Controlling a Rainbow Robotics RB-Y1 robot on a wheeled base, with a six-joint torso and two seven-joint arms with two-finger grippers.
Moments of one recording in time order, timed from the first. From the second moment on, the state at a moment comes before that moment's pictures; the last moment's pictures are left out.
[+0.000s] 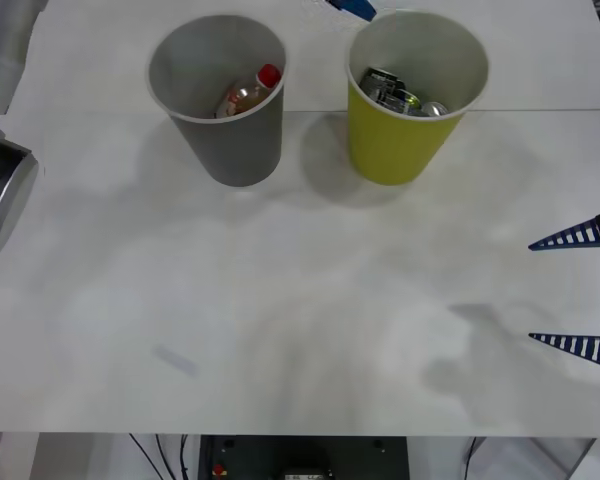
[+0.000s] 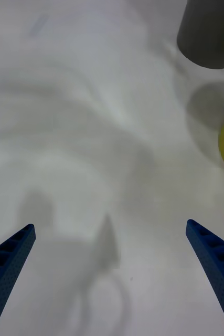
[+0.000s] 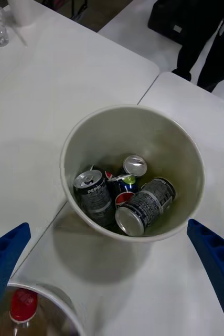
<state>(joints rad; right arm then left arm) 0.26 -1.13 -0.26 -2.01 1.31 -1.13 -0.09 -1.36 0.50 -0.28 -1.18 -1.95 -1.34 1.16</state>
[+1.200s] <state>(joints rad) 0.26 -1.13 -0.26 -2.01 1.31 -1.13 -0.09 -0.33 0.97 0.07 -2.12 -1.62 -1.19 0.83</state>
